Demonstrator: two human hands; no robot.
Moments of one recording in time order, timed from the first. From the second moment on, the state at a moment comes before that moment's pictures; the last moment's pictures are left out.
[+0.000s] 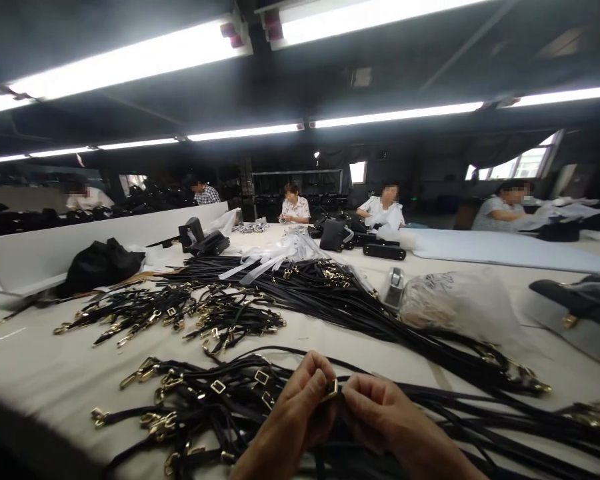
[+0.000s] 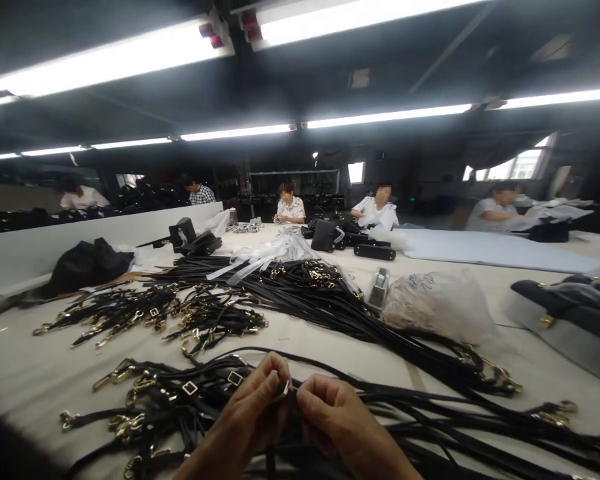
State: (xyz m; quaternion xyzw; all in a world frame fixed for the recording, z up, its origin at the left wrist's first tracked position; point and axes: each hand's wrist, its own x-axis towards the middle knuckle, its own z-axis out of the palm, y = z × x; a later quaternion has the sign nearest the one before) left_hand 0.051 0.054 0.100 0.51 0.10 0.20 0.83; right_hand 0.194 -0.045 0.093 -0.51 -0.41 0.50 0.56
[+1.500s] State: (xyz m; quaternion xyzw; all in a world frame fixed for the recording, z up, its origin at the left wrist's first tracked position) left_hand 0.094 -0.013 0.066 0.57 0.13 -0.07 0.81; right_hand 0.228 -0.109 0.108 -0.13 -0.15 0.51 0.84
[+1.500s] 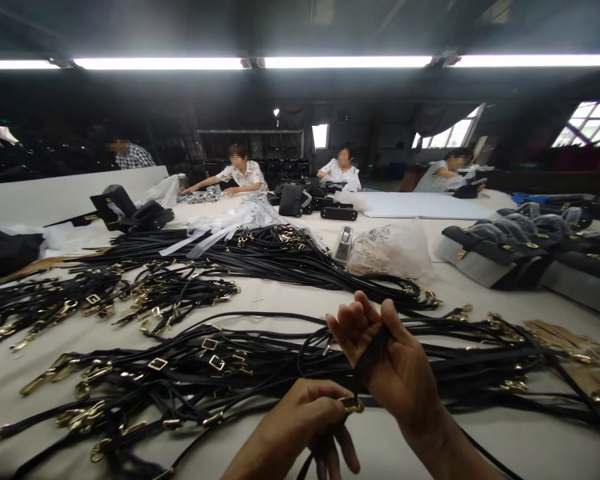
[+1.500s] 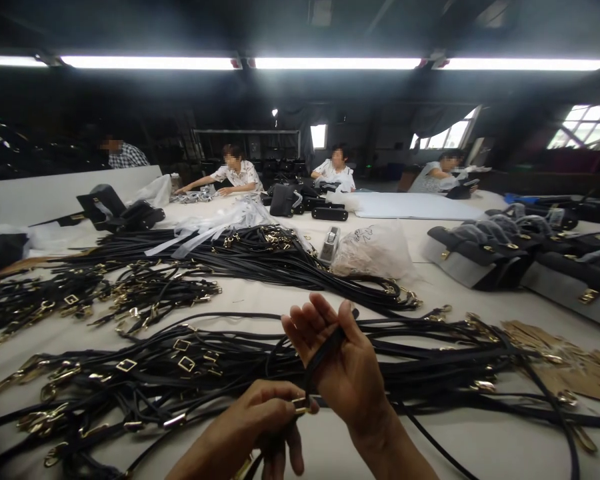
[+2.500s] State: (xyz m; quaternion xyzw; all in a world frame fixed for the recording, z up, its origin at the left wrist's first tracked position) left_hand 0.082 -0.018 0.070 0.76 0.23 0.17 0.58; right_hand 0.197 -0.130 0.045 -0.59 -0.22 0.35 0.70
